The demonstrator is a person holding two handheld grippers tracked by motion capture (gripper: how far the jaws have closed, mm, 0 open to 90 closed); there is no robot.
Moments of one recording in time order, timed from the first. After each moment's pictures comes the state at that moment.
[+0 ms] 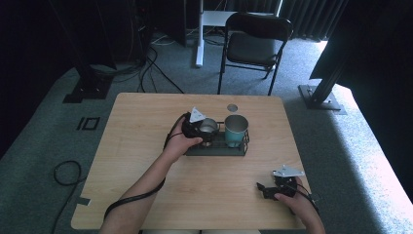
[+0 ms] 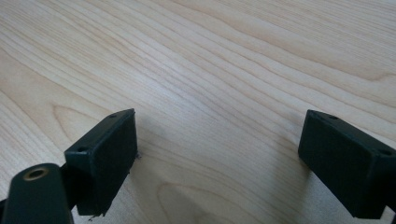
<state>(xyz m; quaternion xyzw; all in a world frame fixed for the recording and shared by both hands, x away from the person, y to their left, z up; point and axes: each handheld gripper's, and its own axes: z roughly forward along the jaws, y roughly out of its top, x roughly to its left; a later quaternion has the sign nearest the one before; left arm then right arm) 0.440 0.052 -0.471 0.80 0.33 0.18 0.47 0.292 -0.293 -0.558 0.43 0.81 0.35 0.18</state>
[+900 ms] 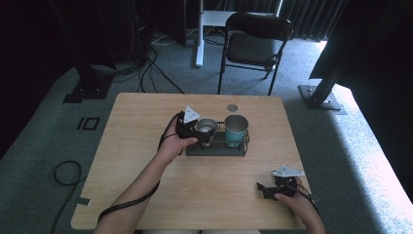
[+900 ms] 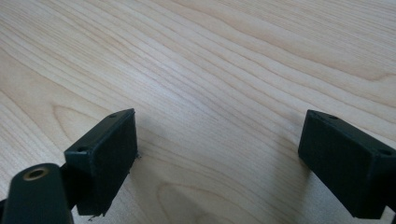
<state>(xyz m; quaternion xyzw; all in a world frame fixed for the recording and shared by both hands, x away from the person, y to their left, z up) 0.422 0.070 -0.447 0.78 0.35 0.21 0.48 0.292 -0.293 -0.558 0.43 0.81 0.35 0.18</state>
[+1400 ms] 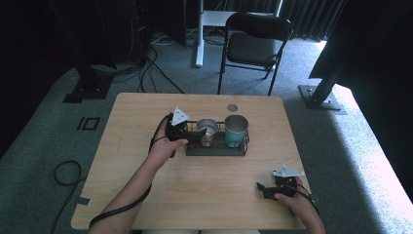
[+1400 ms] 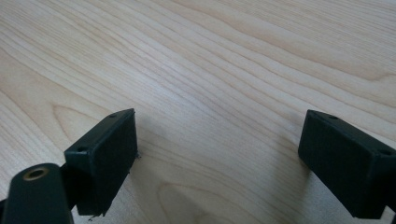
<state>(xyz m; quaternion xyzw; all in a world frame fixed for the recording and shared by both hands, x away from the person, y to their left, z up) 0.410 0.098 -0.445 0.76 0.36 0.21 0.49 0.292 -0.293 -0.558 0.43 0.81 0.35 0.18</state>
